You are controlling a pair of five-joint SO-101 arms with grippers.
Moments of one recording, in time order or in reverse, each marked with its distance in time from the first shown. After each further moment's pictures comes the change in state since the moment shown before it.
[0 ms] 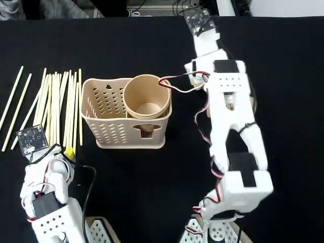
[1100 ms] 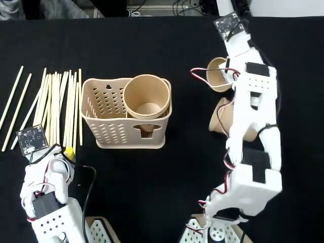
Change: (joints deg) left arm 0.0 0.0 0.0 0.0 0.0; right arm 13.3 -0.7 0.0 -5.0 16.3
